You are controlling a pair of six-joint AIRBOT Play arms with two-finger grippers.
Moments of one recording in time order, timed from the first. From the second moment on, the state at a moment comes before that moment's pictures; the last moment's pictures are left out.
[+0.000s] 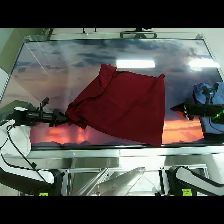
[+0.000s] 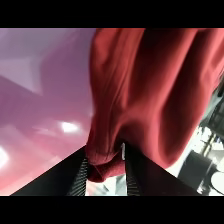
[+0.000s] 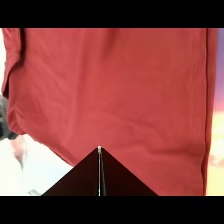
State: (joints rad) left arm 0.43 -1.72 0.94 0.68 -1.34 -0.90; right arm -0.60 -1.24 0.80 -0.61 1.35 1.08
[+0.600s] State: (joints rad) left arm 0.43 -1.72 1.04 0.63 -1.41 -0.87; right arm -0.61 -1.24 0.66 -0.72 1.37 1.16
